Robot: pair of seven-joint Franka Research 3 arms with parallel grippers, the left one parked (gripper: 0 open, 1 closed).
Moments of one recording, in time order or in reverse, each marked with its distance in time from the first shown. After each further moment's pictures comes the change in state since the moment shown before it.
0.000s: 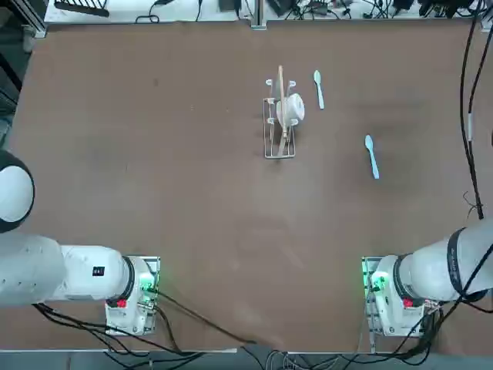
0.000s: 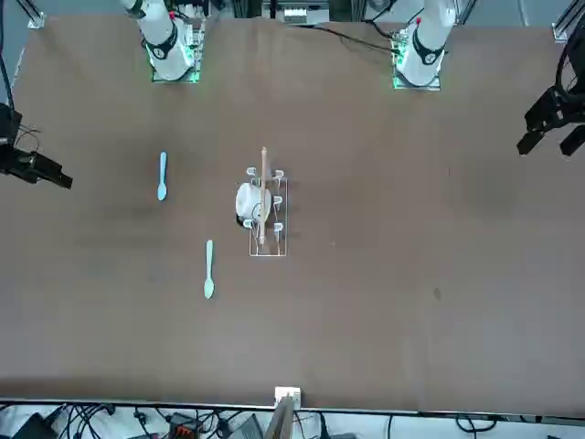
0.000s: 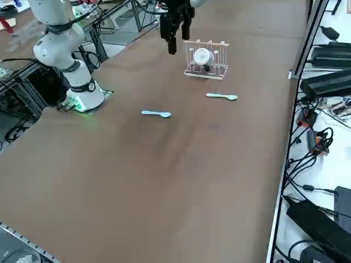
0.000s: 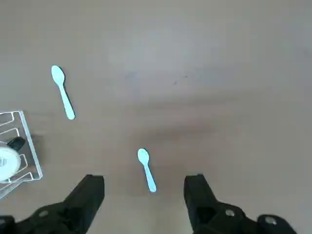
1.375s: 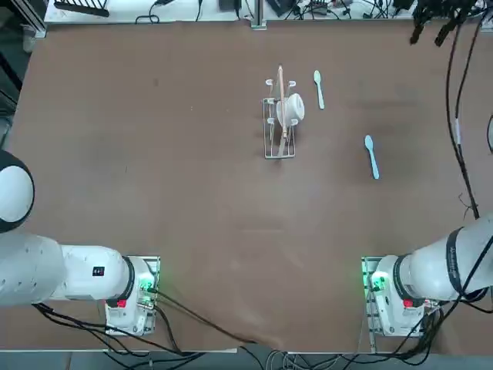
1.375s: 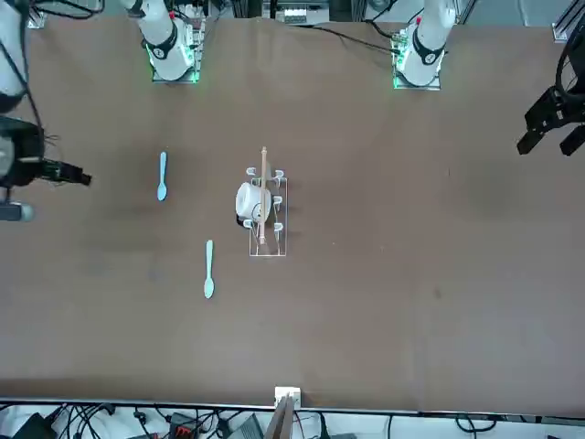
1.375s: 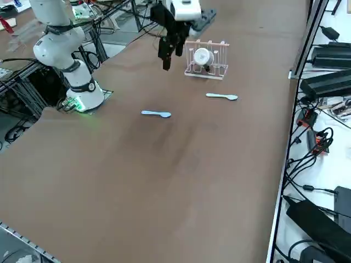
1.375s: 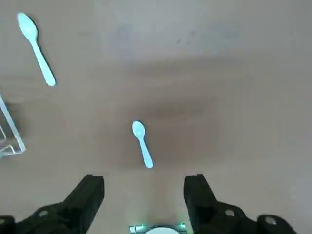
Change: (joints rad) arm 0.001 0.034 0.002 -0.142 0.000 -0.012 -0.027
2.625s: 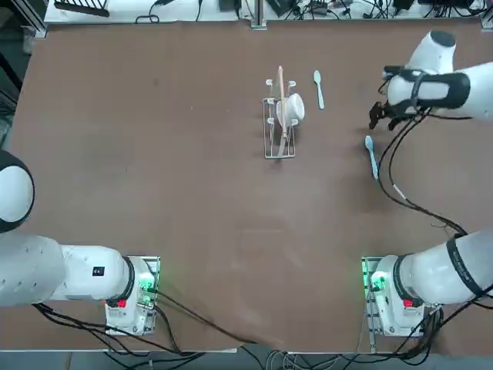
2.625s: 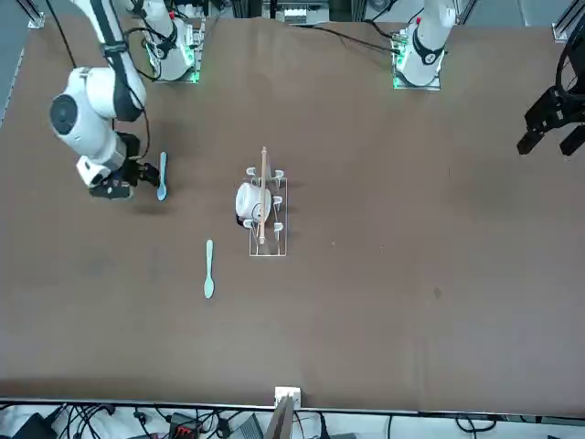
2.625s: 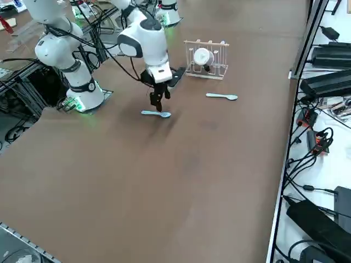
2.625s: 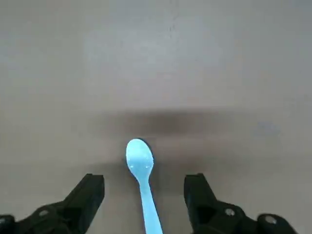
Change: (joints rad) arm 0.099 -0.172 0.005 -0.990 0.000 1.072 0.000
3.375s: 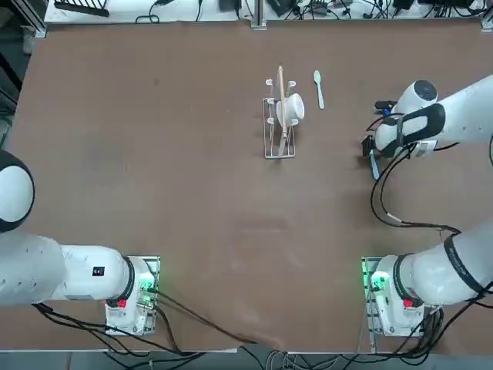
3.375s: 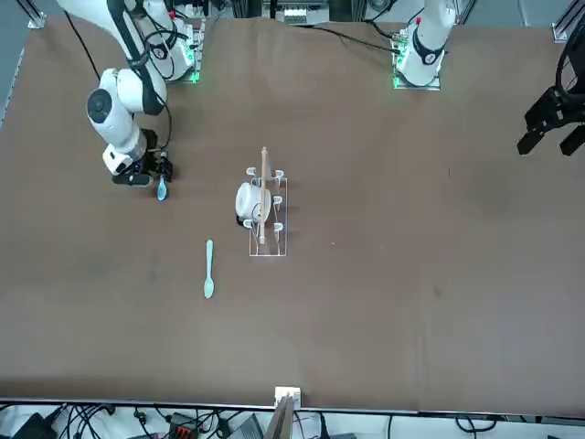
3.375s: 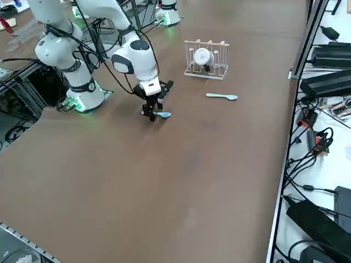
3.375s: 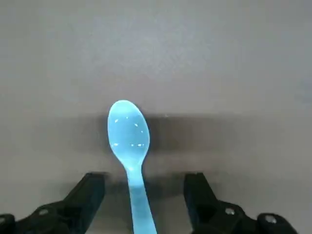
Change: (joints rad) arm 0.031 0.101 0.001 -0.153 0.000 0.265 0.000
